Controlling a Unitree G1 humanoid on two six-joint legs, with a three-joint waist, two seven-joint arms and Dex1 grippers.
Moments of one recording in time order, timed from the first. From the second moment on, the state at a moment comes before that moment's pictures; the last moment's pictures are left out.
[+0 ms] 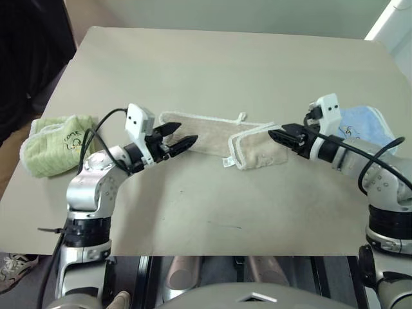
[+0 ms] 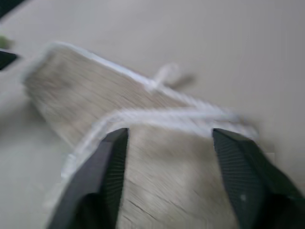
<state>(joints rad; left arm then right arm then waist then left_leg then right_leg) -0.32 0.48 0.18 -0.16 -0.56 0.69 -0.73 -0.44 -0.56 -0.13 -0.29 0.68 1.07 0.39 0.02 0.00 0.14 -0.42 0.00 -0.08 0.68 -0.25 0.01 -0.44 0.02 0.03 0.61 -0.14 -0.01</state>
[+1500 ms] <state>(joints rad) -0.33 0.11 0.57 -0.06 -1.27 0.95 0.22 -0.50 -0.50 -0.11 -0.28 0.57 0.77 0.52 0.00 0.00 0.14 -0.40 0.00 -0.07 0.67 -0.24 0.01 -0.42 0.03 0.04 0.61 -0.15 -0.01</state>
